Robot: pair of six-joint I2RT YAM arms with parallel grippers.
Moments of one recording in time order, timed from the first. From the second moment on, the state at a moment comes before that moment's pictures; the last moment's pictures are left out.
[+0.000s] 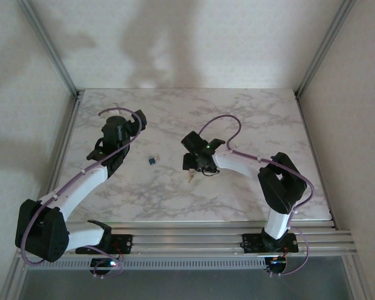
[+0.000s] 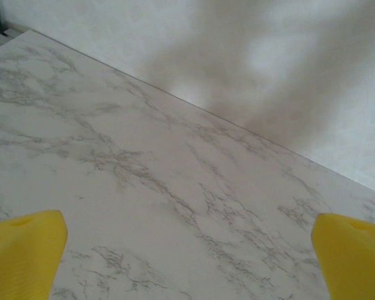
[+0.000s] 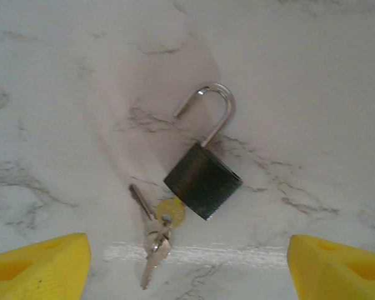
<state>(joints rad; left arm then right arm) -0.31 1.24 0.84 0.07 -0.38 -0.56 0.83 1.79 1.24 -0.68 0.15 0.81</state>
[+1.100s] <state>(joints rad) -0.31 1.26 0.85 0.04 -0.36 -0.56 0.81 1.97 1.38 -0.78 0.13 0.89</state>
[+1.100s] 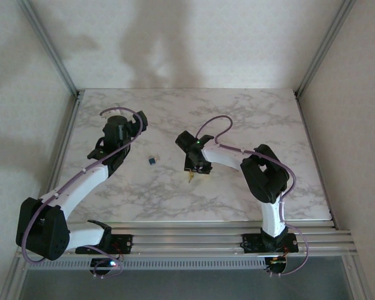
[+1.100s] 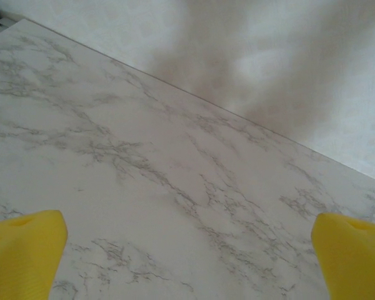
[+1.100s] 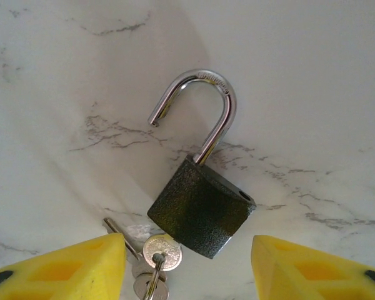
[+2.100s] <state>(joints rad) -0.31 1.29 0.86 0.04 -0.35 -0.56 0.77 2.02 1.40 -0.79 0.10 0.87</state>
